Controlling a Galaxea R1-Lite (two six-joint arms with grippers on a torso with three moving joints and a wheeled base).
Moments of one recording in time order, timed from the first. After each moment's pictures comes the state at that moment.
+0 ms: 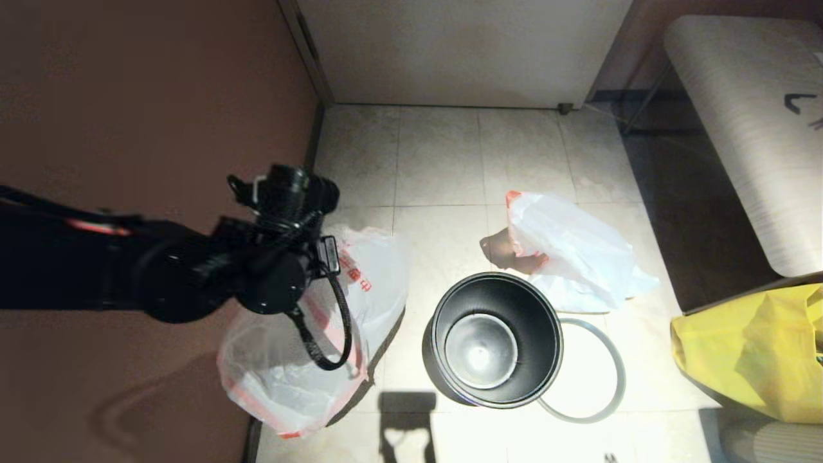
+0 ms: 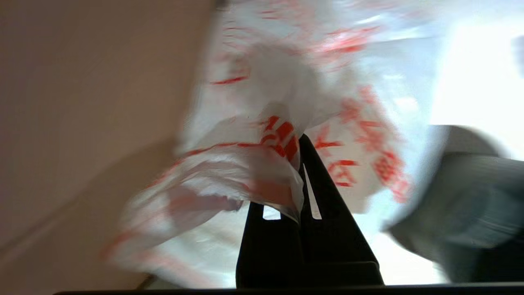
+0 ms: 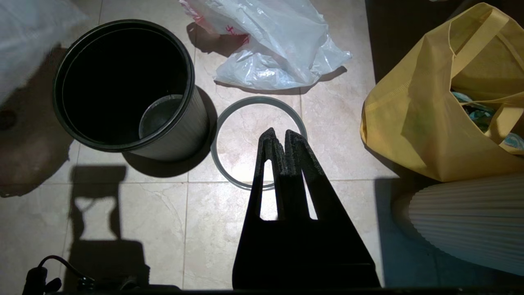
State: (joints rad) left arm -0.57 1.72 -1.15 0.00 0.79 -0.40; right arm 0.01 0.00 0.00 0.00 -0.01 0.01
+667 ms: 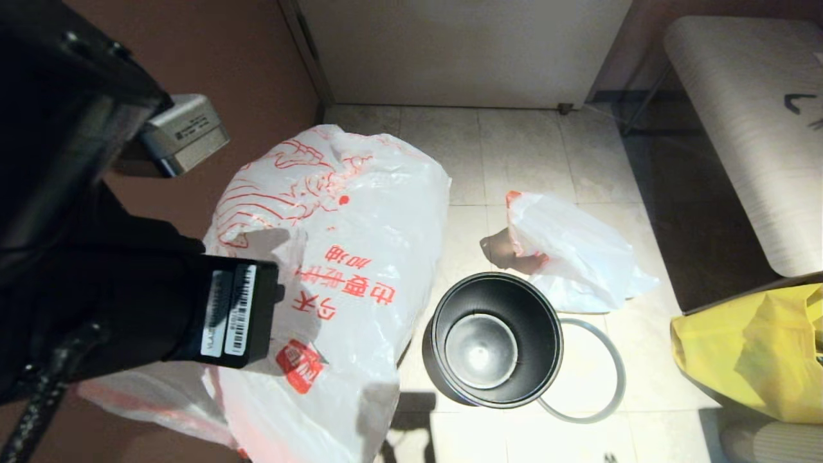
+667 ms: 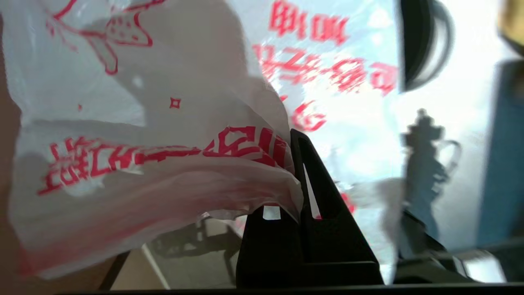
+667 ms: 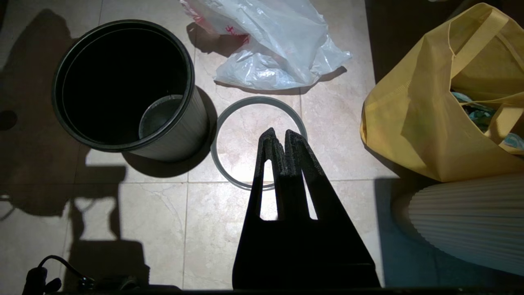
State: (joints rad) left arm -1.13 1.41 -1.50 0.93 0.72 -0.61; right arm 0.01 0.00 0.00 0.00 -0.01 0.01
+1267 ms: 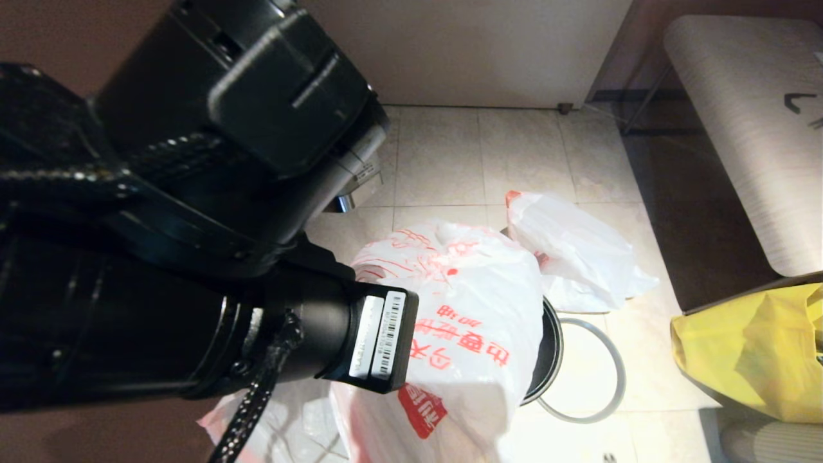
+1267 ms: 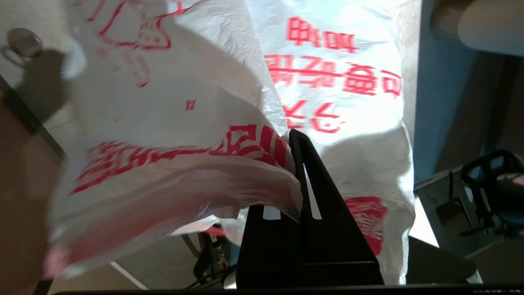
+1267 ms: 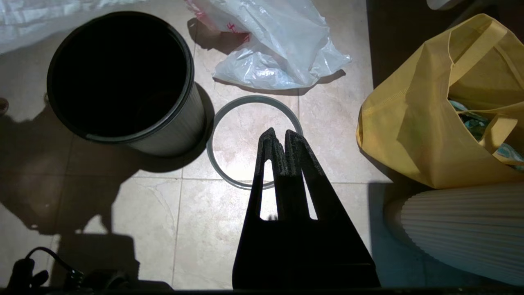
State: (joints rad) left arm -1.14 1.58 -1.57 0.85 0.45 -0.59; right arm 0.01 0.00 0.00 0.01 0.00 -0.04
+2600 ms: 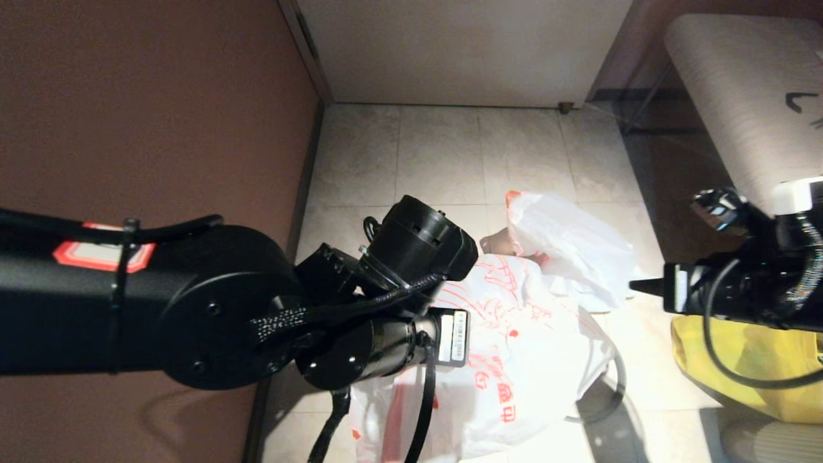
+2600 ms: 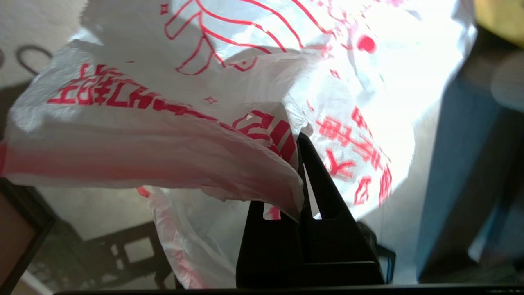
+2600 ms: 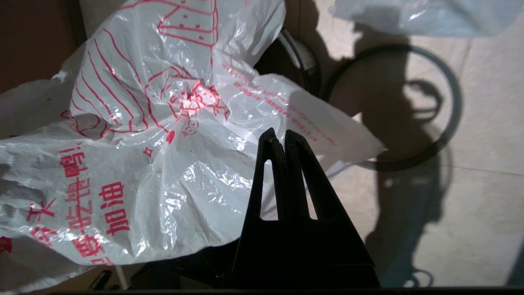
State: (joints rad) left arm -0.95 1.79 -1.27 0.26 0.39 -0.52; right arm 0.21 1.54 -0.89 -0.11 0.15 0.24
